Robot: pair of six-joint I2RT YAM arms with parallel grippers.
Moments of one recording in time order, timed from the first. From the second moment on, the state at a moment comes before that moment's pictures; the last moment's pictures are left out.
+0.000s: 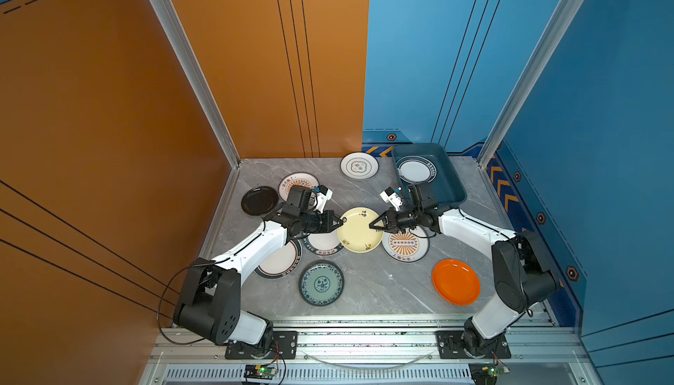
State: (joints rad) left arm -0.35 1.45 0.95 -0.28 0.61 -0.42; right arm 0.39 1.67 1.06 -0.25 -0.93 0.53
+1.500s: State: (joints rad) left arm -0.36 1.33 0.88 -0.26 0.54 -0.36; right arm -0.13 1.99 1.67 -0.77 -0.21 0.32
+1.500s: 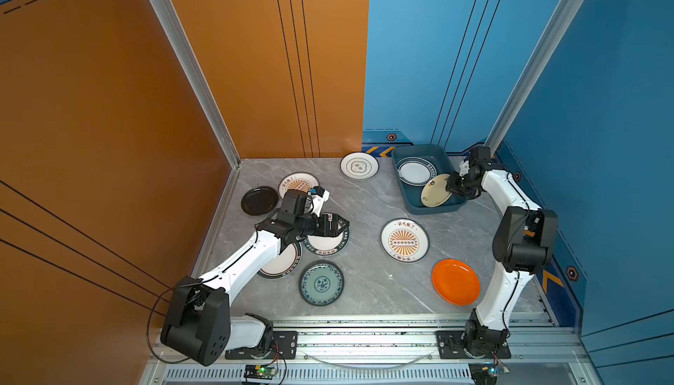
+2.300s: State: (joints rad) left arm -0.36 1.33 0.87 -0.26 0.54 -0.36; right arm -0.10 2.11 1.68 -0.82 0.10 0.29
